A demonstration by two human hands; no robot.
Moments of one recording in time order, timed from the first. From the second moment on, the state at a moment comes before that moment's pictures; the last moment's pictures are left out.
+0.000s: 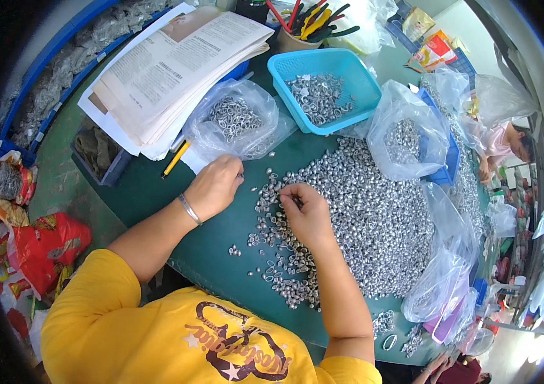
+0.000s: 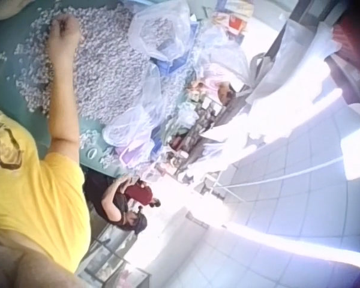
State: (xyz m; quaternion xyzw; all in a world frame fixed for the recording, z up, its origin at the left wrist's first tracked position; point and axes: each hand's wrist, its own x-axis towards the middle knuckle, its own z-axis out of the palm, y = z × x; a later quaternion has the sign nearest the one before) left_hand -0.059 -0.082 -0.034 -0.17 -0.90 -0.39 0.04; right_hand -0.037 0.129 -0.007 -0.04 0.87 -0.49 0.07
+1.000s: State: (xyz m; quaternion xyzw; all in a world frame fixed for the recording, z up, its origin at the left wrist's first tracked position) left_hand -0.068 -0.089 -0.030 0.07 -0.31 -0.91 -0.27; right_hand -0.028 0.132 -0.007 0.01 0.36 -0.90 0.24
